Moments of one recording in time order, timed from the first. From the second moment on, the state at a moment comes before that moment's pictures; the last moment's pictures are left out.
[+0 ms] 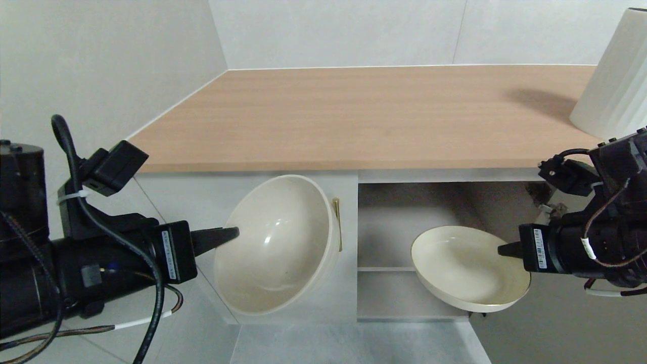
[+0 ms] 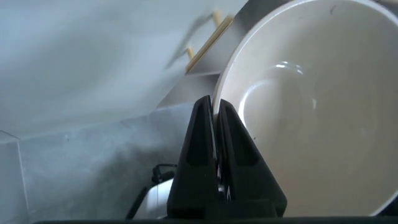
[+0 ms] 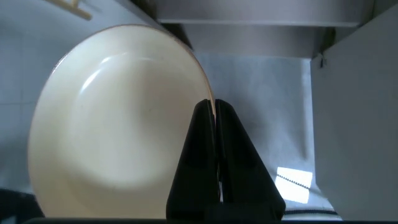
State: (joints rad) left arm -0.49 1.26 -0.75 -0.14 -0.09 -0.42; right arm 0.51 1.42 -0.98 0.28 -0.12 0.42
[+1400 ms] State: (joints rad) left arm -0.51 1.28 -0.73 -0.15 -0.09 -0.42; right arm 0.50 1.78 -0.93 0.00 -0.30 0.45
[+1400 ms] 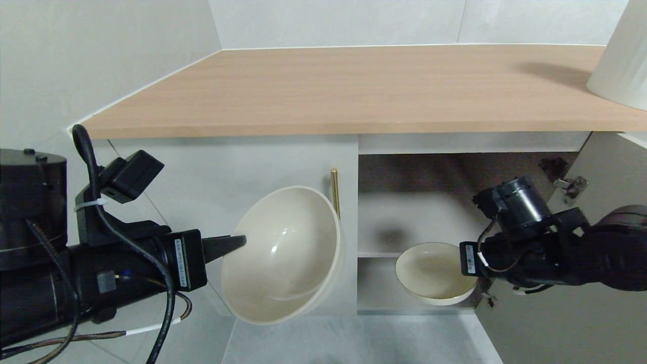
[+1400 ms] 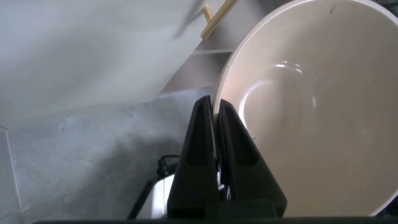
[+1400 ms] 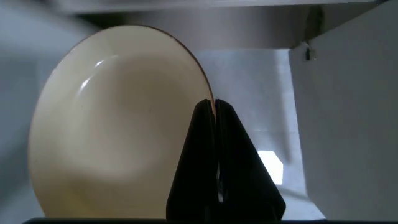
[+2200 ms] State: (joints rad) left arm -0.51 1.30 -0.73 -0.15 -0.09 -0.42; right arm 0.35 2.20 -1.05 -0.46 -0.49 0.56
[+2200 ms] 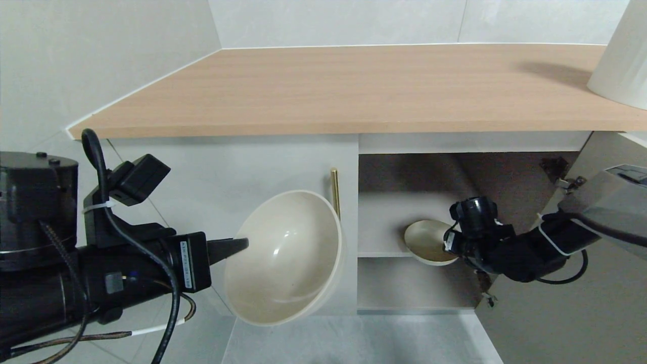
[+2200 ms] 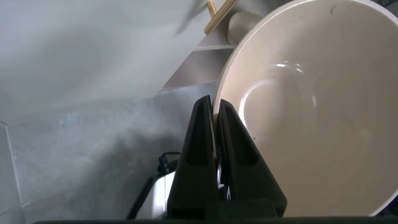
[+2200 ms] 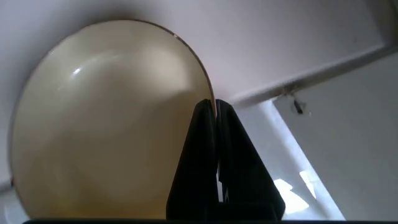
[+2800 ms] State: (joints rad) left arm -0.51 1.30 -0.73 -0.15 -0.09 -0.42; right arm 0.32 2.32 -1.24 -0.45 -0.55 0.58
